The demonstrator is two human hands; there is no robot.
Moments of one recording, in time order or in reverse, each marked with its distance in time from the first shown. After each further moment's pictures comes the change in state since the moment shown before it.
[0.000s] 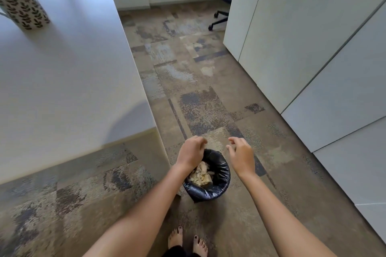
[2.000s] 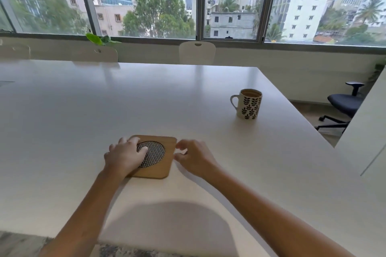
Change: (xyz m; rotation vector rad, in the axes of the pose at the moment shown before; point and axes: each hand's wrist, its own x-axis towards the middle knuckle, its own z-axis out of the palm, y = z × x) left_hand -0.218 -0.259 -0.563 0.421 0.519 -0.820; right_hand -0.121 -0.616 0.162 0.100 -0.504 -0.833
